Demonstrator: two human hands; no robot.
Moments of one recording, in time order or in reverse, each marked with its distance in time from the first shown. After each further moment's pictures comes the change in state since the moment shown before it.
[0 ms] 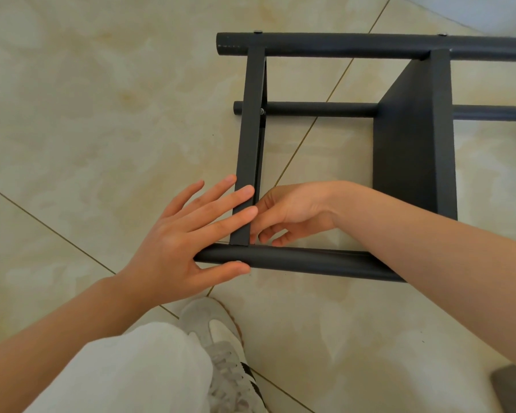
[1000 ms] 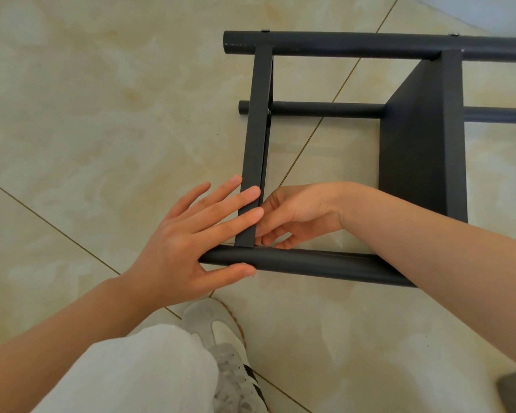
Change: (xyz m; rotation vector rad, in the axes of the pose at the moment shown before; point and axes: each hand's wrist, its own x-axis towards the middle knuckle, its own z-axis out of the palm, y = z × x) left_hand 0.000 0.002 0.001 0.001 -0.004 -0.017; right_hand 0.003 0.005 -0.006 0.084 -0.068 -0.010
